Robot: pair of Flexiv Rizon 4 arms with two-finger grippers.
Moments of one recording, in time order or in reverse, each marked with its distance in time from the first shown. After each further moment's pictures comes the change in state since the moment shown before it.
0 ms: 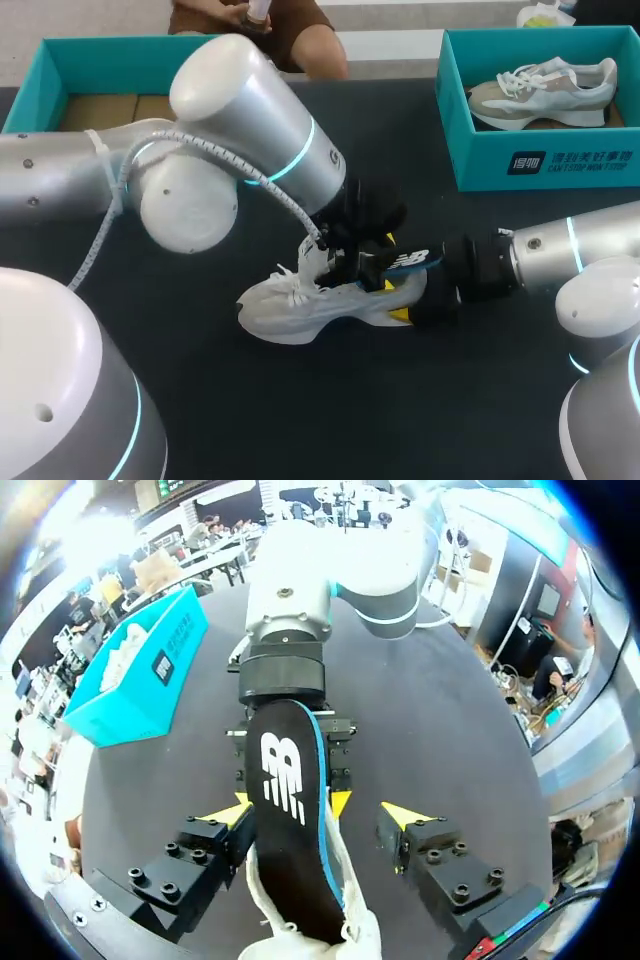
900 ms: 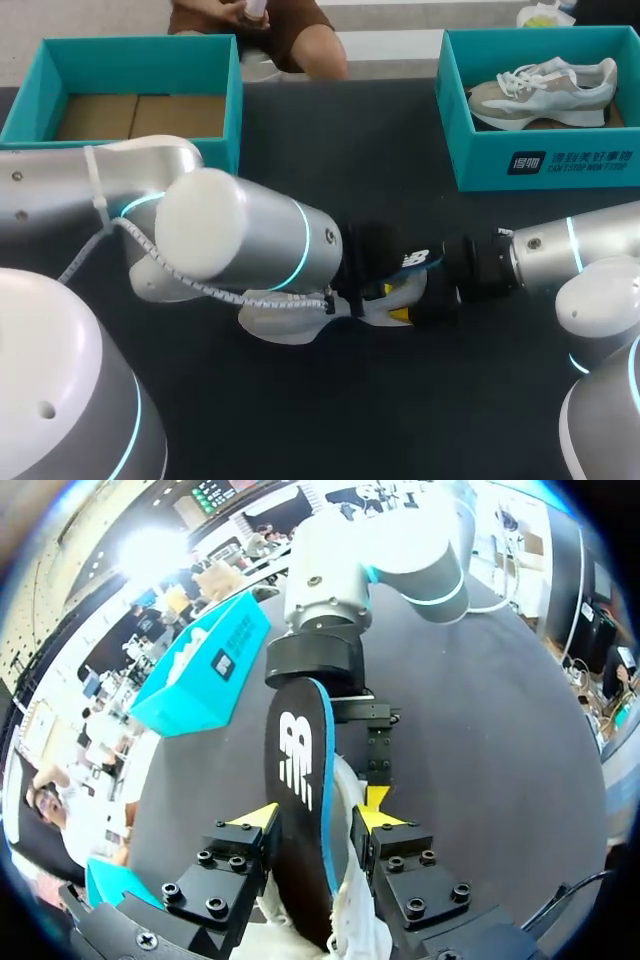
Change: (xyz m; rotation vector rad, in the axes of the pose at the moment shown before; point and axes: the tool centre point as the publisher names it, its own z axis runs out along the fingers) left arm -0.001 0.013 0.012 0.009 -0.372 -0.026; right arm 0.000 0.000 0.000 0.000 0.000 0.000
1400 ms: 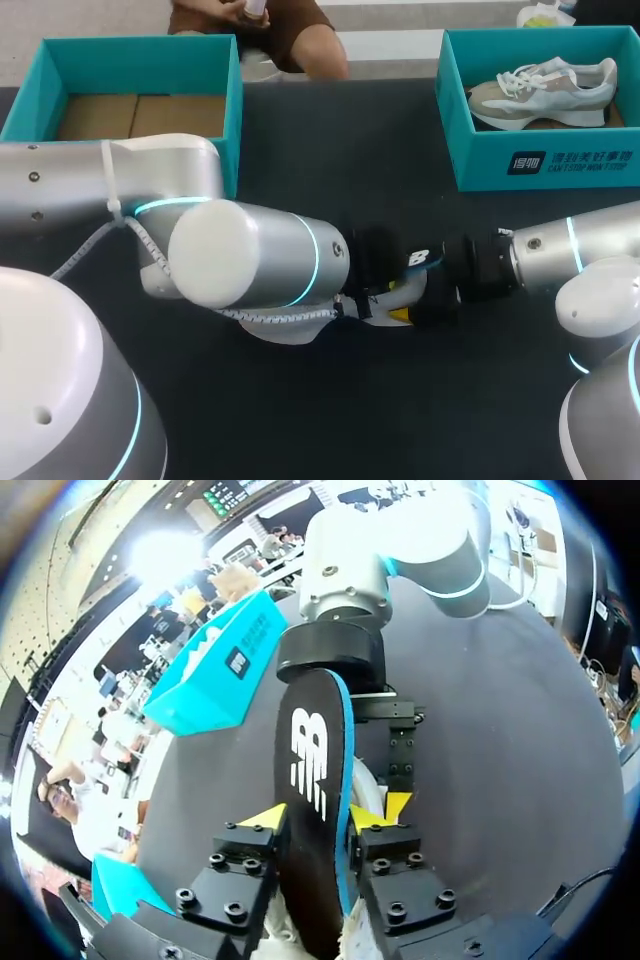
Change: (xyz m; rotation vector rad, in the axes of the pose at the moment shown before) left arm -0.006 0.000 0.017 0.007 -0.072 -0.009; right arm 0.000 0.000 0.000 0.000 0.000 0.000
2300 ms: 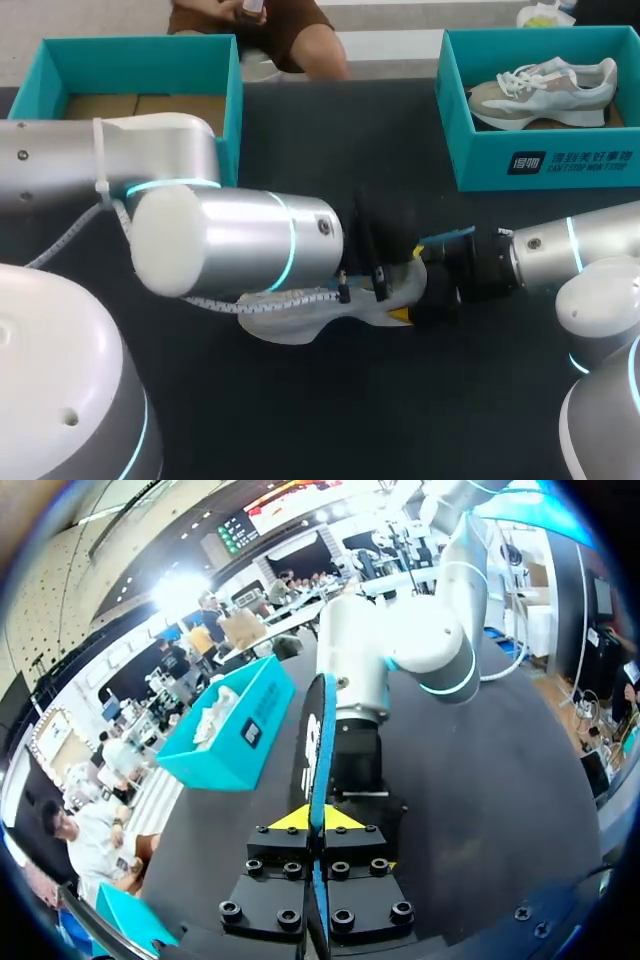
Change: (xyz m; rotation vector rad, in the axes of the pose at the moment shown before) left arm -0.017 -0.076 -0.053 0.233 0.015 -0.034; right arm 0.000 0.000 0.000 0.000 0.000 0.000
